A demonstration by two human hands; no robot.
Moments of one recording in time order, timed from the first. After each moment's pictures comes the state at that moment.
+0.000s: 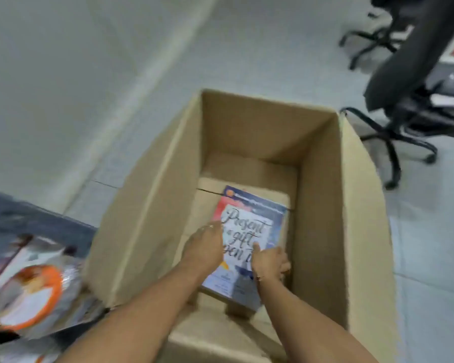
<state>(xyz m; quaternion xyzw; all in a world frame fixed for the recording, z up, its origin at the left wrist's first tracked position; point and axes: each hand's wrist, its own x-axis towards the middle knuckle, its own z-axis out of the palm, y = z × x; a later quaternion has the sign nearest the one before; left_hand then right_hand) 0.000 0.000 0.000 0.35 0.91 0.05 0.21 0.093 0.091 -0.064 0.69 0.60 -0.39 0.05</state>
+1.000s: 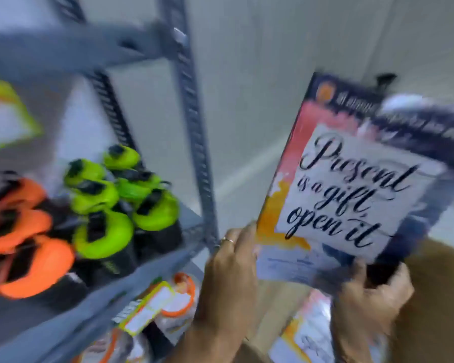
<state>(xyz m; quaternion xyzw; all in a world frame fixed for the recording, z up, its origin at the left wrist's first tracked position) 0.010 -0.161 0.249 0.21 0.89 0.29 -0.29 0.041 -0.012 0.197 0.39 0.63 -0.46 -0.50</state>
